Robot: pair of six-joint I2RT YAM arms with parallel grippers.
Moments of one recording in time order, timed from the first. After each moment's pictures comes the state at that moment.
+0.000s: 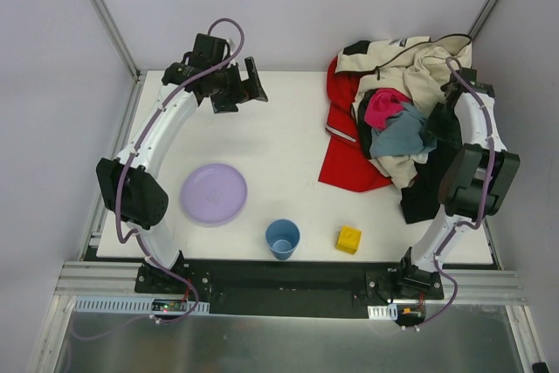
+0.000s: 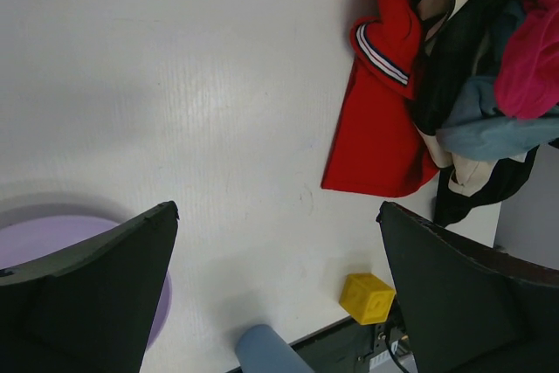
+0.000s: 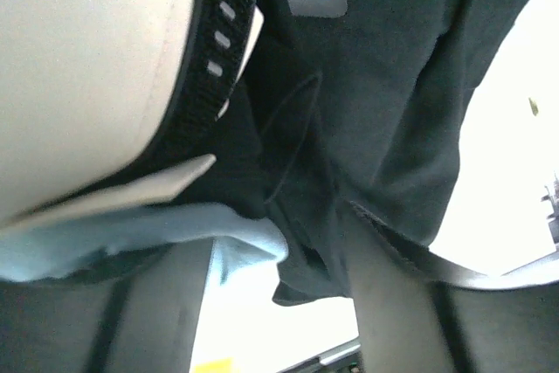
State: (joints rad) left arm -0.32 1.75 1.83 -0.88 0.26 -0.58; right arm -0.23 1.90 1.67 -1.09 0.18 0.32
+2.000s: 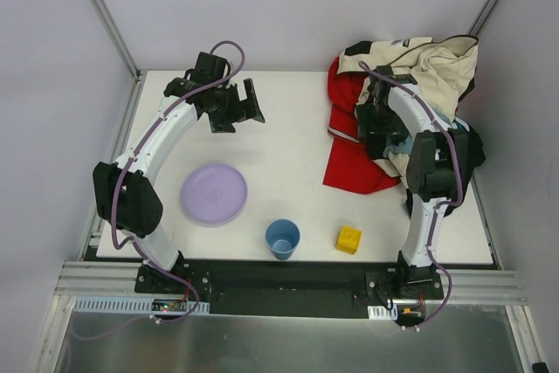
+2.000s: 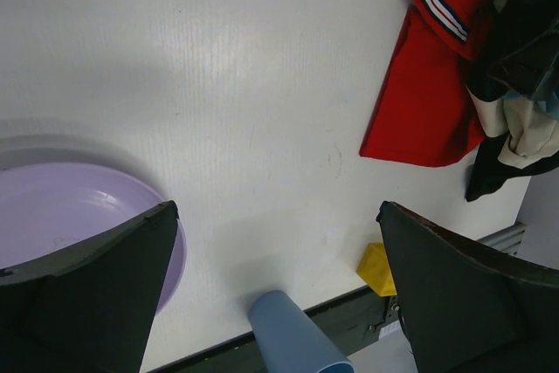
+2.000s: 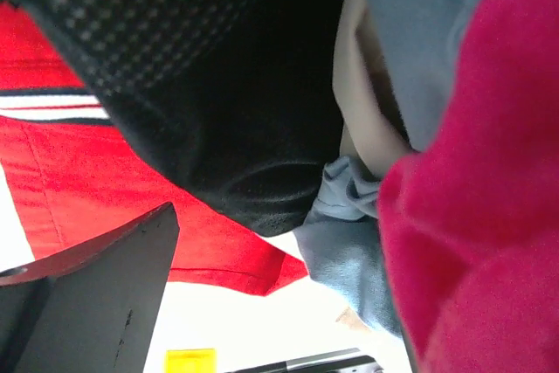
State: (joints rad) left arm -0.33 1.68 1.62 -0.86 0.28 -0.59; right arm 0.18 2.07 1.79 -1.12 0.20 0.17
